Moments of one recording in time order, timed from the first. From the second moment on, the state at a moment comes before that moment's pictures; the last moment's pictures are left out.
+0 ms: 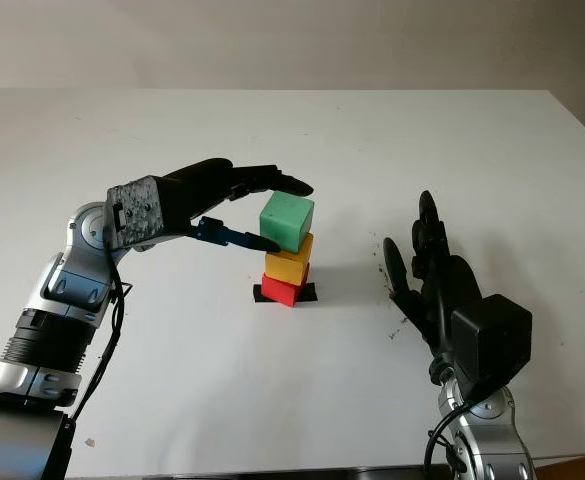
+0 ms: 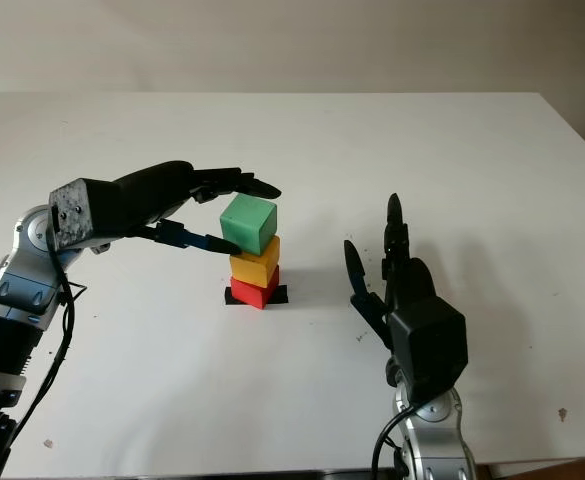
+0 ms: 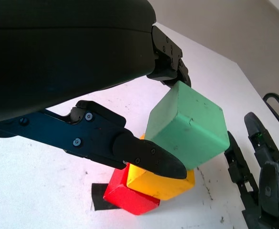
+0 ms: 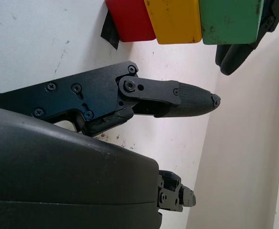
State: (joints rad) left arm -0.66 0.52 -0.15 0.29 0.13 -0.11 -0.73; right arm 0.07 -0.05 0.02 -0.23 -0.12 0.14 -0.04
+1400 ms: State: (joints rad) left arm -0.40 0.33 0.21 0.27 -0.23 -0.01 -0.39; right arm 0.06 -0.05 0.00 -0.25 -0.10 0.21 -0.03
